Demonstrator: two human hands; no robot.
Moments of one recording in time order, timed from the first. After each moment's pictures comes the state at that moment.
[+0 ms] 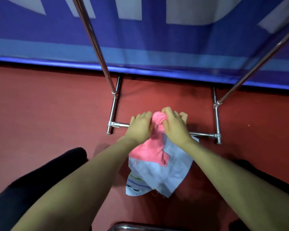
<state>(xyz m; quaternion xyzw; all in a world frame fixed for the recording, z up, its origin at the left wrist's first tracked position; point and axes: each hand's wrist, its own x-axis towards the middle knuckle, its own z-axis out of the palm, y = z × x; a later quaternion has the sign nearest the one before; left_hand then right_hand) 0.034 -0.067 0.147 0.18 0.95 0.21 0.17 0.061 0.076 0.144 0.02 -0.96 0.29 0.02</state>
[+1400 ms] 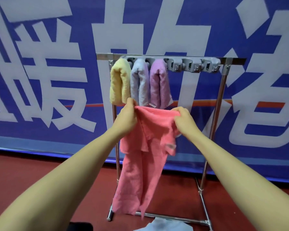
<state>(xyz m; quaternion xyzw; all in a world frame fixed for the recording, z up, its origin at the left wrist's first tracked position) 0.066 -0.110 0.544 0.19 0.89 0.38 -0.19 0.097 0.090 0.539 -0.06 -0.88 0.44 0.19</state>
